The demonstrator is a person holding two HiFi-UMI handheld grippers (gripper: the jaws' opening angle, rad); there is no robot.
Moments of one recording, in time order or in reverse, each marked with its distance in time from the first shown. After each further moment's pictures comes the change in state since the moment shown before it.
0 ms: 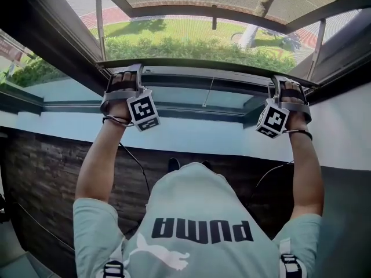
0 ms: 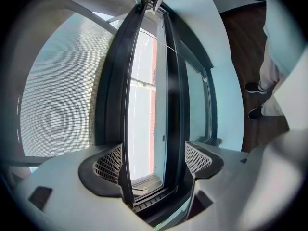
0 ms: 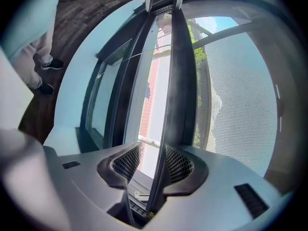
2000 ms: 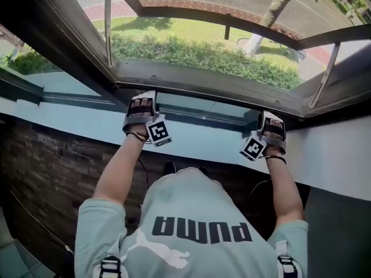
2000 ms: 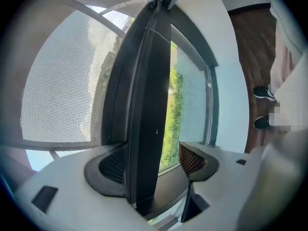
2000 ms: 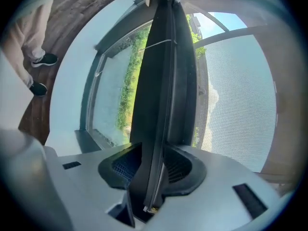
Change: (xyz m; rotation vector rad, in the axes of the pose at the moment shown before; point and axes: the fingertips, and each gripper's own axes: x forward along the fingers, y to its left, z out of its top) left arm 0.064 -0.106 0.010 -0.083 0.035 0.023; right arm 0.053 0.121 0.032 0.058 0.061 -0.013
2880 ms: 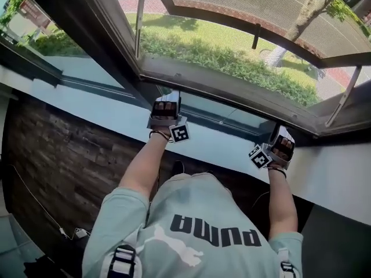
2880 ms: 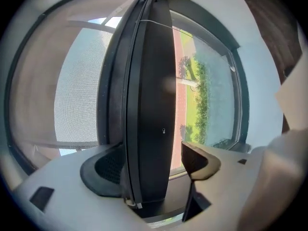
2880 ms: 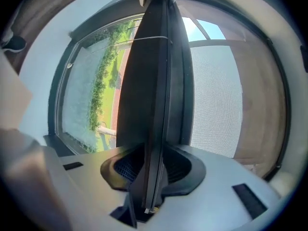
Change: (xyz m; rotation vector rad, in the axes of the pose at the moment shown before) left arm 0.009 0.016 -0.003 0.019 0.065 0.362; right arm 0.007 -0.012 -0.009 0.050 0.082 -0.377
